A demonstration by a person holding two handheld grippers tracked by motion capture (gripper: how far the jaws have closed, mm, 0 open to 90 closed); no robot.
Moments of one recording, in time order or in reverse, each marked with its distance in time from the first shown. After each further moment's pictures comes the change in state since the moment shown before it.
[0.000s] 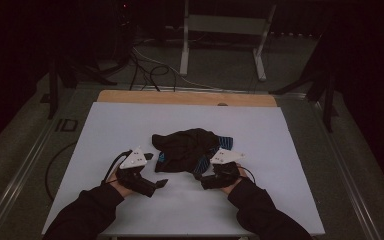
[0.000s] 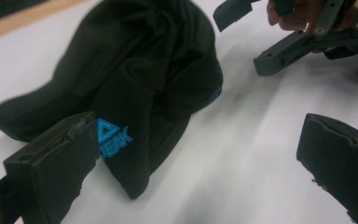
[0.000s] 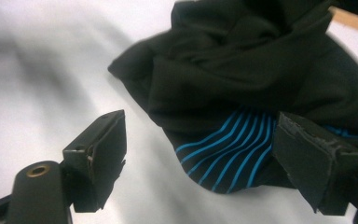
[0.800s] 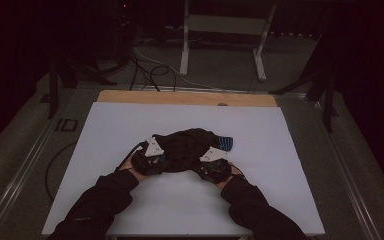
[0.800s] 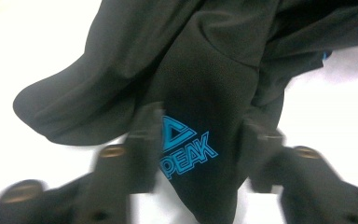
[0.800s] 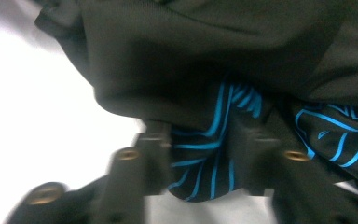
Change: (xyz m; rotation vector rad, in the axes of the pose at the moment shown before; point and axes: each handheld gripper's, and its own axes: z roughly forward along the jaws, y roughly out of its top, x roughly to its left) left arm 0.028 0.006 0.053 0.164 0.178 0.058; right arm -0.003 -0.004 0.034 0.139 -0.131 -0.058
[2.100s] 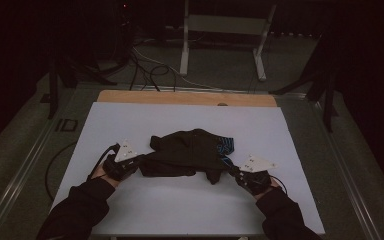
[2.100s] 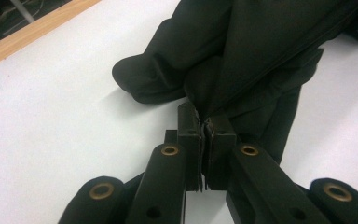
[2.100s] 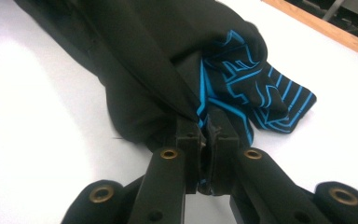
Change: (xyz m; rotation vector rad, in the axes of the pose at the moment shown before) left arm 0.011 -0.026 -0.075 -0.055 0.077 -0.050; right arm -0.029 -0.038 -0.104 -0.088 -0.041 0.017
